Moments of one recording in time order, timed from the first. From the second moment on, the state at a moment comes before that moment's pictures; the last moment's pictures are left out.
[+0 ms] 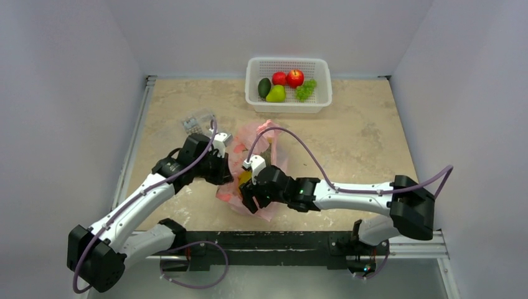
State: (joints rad) left arm -0.52 1.01 0.77 -0.61 0.32 -0.28; right arm 1.20 1.43 0.84 -0.06 0.12 0.42
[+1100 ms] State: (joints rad) left arm -0.52 0.98 0.77 -0.62 0.30 -0.28; right arm 1.15 1.51 0.82 -0.22 0.12 0.30
